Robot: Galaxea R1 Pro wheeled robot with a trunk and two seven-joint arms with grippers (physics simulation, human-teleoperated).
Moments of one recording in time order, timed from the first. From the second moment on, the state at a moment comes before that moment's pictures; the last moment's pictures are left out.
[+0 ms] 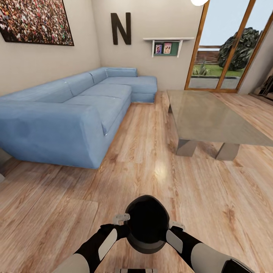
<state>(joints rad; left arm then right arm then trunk) -0.57 -0.15 -0.38 -0.52 0.58 0.40 0.24 -0.70 0.07 0.82 -0.22 -1.12 0.22 -0.34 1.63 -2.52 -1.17</state>
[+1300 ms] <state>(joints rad) -0.57 -0.17 -0.40 -0.55 0.59 0.35 0.36 -0.70 0.07 0.82 -0.23 -1.12 0.22 -0.33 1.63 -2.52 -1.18</state>
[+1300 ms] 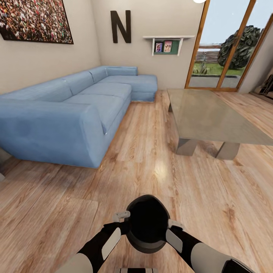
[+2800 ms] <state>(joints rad) -0.57 -0.17 -0.50 -0.58 0.60 0.35 0.35 -0.70 0.07 0.81 -0.33 -1.11 0.23 -0.32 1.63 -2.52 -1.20</state>
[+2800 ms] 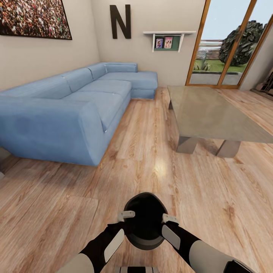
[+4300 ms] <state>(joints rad) -0.57 -0.17 -0.50 -0.58 0.60 0.35 0.34 -0.70 0.06 0.81 -0.39 -1.12 0.25 -0.32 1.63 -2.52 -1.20</state>
